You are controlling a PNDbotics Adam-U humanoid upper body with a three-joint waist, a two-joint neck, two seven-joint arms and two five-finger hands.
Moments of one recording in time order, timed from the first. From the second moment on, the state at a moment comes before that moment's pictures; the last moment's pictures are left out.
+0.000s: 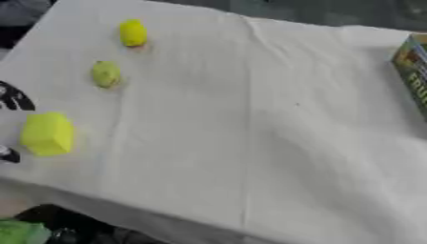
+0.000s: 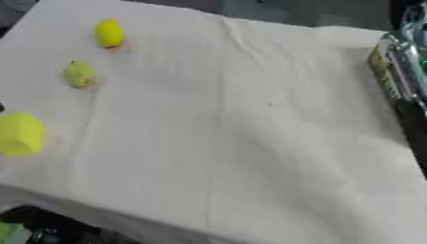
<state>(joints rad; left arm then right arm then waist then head) -0.64 0.84 -0.29 -1.32 -0.58 0.01 -0.83 -0.58 -0.62 0.08 -1.97 -0.18 0.24 -0.44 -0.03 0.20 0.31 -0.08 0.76</state>
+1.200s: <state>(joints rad) -0.66 0.80 -0.27 -1.41 -0.59 0.04 -0.80 -0.58 -0.61 0.08 -1.96 -0.19 0.23 -0.44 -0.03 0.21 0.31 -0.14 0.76</state>
